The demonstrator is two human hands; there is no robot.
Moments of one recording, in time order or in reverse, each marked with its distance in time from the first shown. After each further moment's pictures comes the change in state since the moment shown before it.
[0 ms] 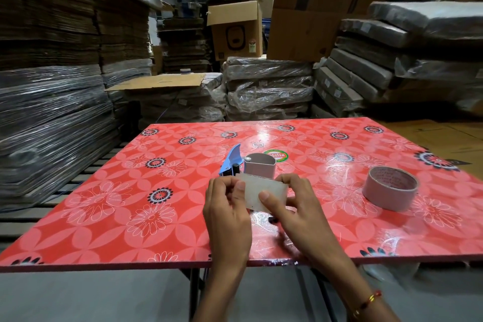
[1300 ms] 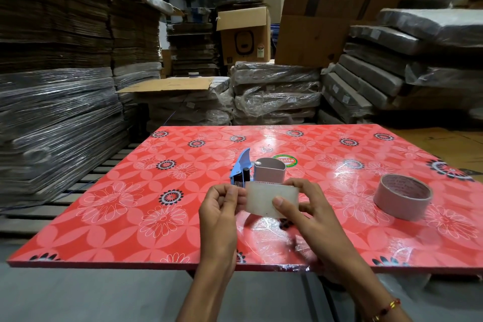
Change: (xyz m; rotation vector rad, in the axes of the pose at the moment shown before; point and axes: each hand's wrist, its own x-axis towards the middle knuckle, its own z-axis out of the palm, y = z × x) left_hand 0.015 -0.010 -0.018 -0.536 -0.023 -0.468; right_hand -0.003 -0.012 -0.005 0.131 -0.063 0.057
